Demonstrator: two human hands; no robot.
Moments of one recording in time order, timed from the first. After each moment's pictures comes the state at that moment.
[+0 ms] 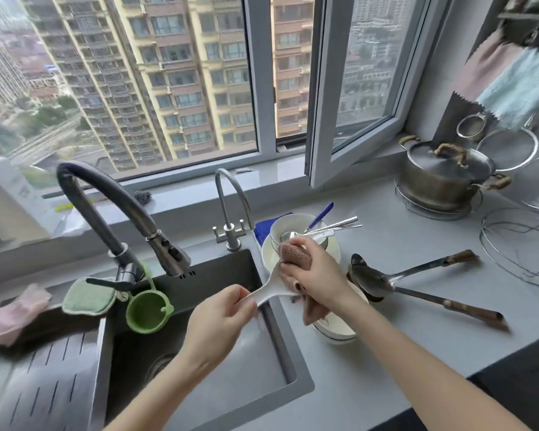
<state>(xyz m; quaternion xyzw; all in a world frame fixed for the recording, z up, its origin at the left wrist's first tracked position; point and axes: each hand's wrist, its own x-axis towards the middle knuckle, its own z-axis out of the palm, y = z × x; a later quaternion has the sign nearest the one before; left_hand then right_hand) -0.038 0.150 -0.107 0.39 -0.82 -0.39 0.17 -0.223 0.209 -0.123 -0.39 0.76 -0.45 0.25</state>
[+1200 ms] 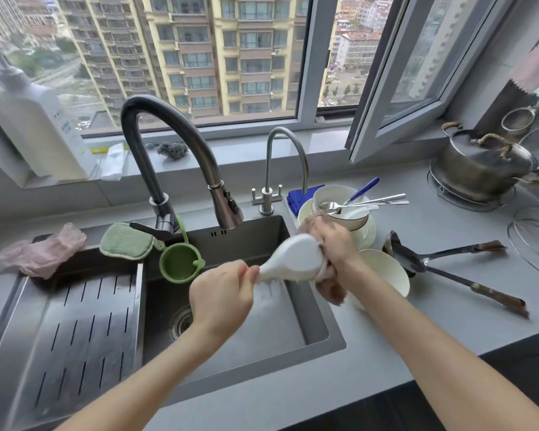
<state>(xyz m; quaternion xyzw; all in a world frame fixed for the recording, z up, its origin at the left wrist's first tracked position) 0.040 0.112 -0.145 0.42 -0.87 -0.12 0.24 -0.157 0.161 -0.137 -0.19 0.71 -0.58 0.35</state>
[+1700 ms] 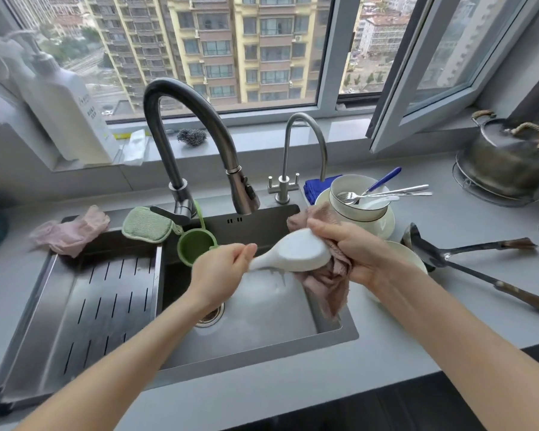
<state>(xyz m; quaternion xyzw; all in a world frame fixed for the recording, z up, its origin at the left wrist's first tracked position) 0.054 0.082 -0.148 0.42 -0.86 -0.22 0.17 -0.133 0.179 -0.101 -0.15 0.56 -0.54 0.61</state>
